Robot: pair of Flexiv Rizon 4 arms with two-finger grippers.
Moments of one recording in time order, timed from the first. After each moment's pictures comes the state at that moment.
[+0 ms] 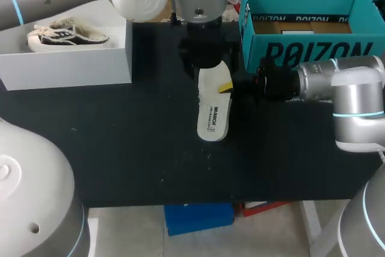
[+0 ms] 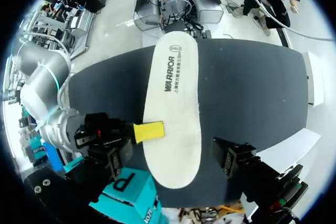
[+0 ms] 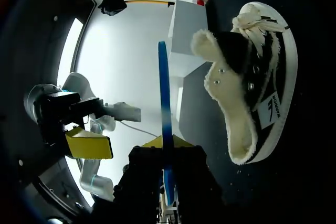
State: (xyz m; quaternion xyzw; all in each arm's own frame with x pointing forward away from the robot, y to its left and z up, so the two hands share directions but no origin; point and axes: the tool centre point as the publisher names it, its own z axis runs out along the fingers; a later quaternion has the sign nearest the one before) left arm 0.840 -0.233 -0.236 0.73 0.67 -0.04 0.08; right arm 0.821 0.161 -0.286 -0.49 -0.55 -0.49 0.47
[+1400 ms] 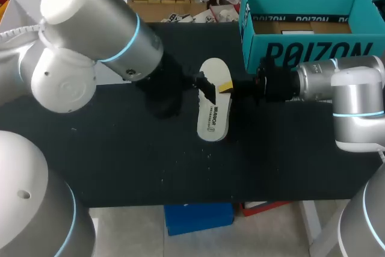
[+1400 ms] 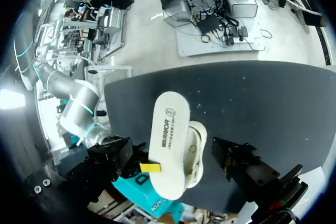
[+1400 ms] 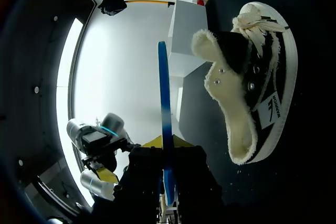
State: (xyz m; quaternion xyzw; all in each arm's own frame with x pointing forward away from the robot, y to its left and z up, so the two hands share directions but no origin) left arm 0.746 -0.187 -0.231 0.69 0.66 -0.14 0.26; right arm 0.821 0.161 -0.286 -0.49 -0.55 -0.49 0.47
